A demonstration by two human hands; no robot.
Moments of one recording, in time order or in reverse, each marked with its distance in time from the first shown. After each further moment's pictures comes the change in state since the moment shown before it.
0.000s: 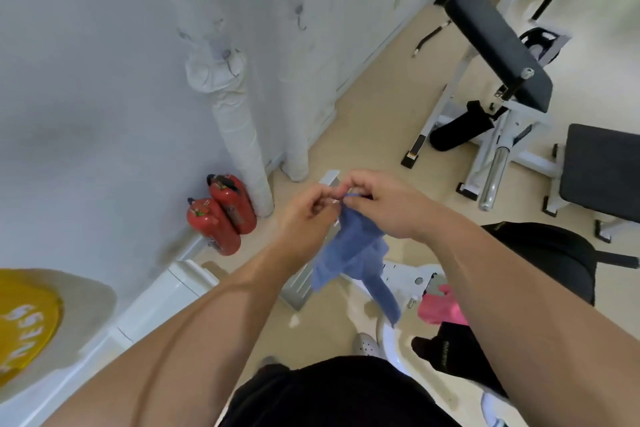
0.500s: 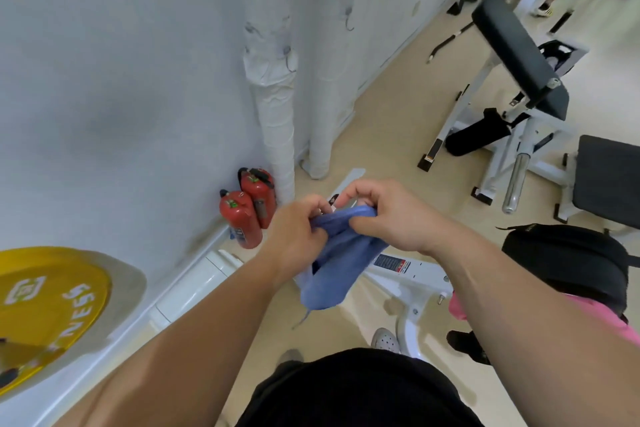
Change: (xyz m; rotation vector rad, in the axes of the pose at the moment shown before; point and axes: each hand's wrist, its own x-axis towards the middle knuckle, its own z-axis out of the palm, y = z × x) left_hand -0.052 -0.030 -0.144 0.385 -0.004 0.042; right_hand 0.012 -0.095 0.099 0.078 -0.060 -0.026
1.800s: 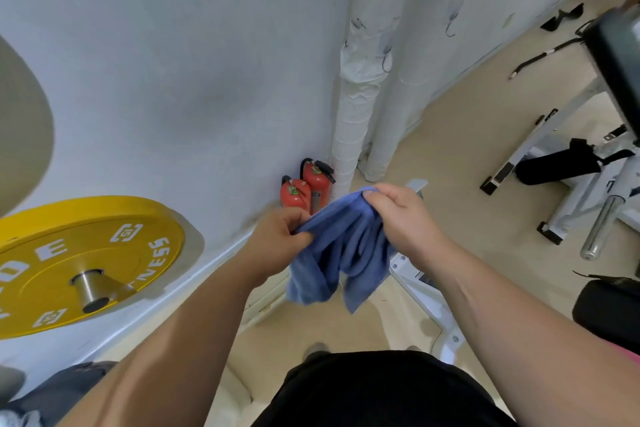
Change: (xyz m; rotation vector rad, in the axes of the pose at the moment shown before) left_hand -0.061 -0.091 -0.110 -0.182 0.066 -0.281; right_hand 0.060 -0.053 0.106 0.224 0.144 0.098
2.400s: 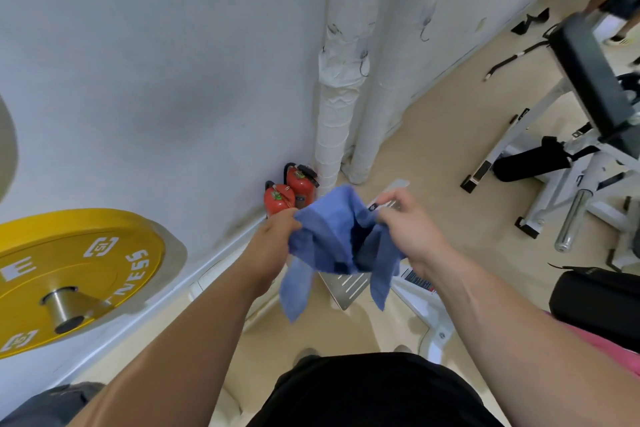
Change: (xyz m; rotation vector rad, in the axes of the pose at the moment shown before) left_hand -0.001 0.024 0.022 -0.357 0.032 -0.138; right_hand -0.006 0.016 -0.024 0.091 0.191 0.335
